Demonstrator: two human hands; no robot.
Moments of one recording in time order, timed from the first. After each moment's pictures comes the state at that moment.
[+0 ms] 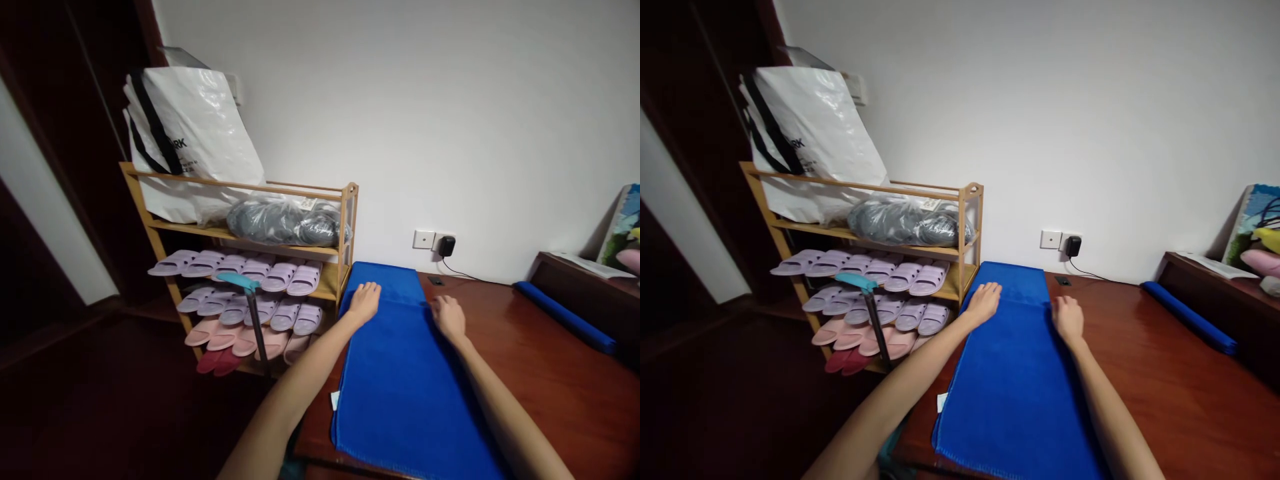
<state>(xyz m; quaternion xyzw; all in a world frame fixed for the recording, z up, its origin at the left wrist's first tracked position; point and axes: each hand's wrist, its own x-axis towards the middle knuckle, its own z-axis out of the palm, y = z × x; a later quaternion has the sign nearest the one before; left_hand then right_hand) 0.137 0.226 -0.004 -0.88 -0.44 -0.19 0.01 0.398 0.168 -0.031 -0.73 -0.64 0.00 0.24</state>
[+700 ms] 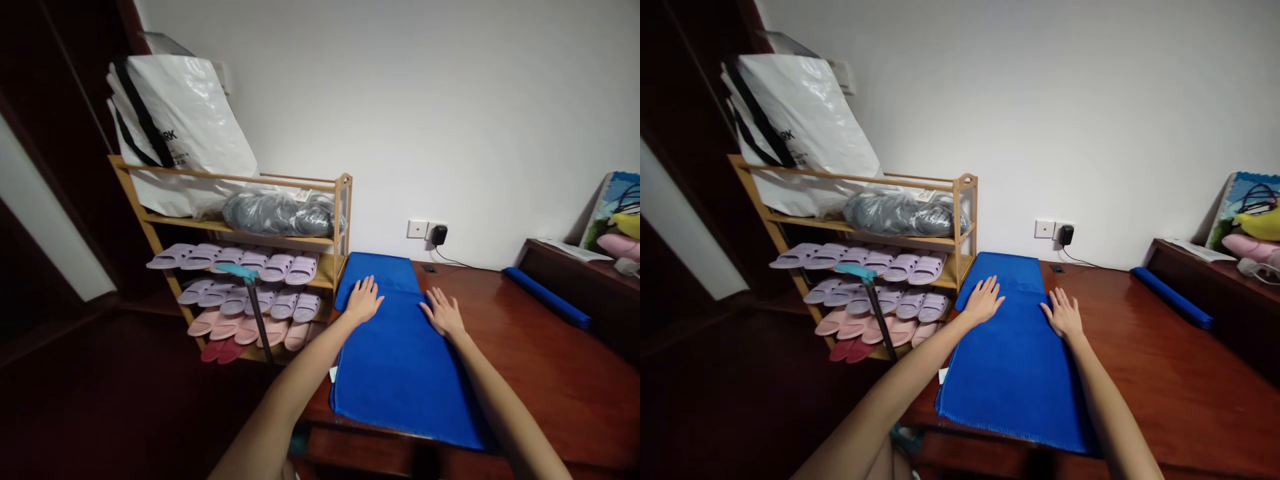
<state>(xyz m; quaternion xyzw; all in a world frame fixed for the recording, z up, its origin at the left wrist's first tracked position) 0.142 0.189 -0.015 -0.88 -0.44 -0.15 0.04 0.395 0.124 -0.034 -0.73 -0.67 -0.03 0.12</state>
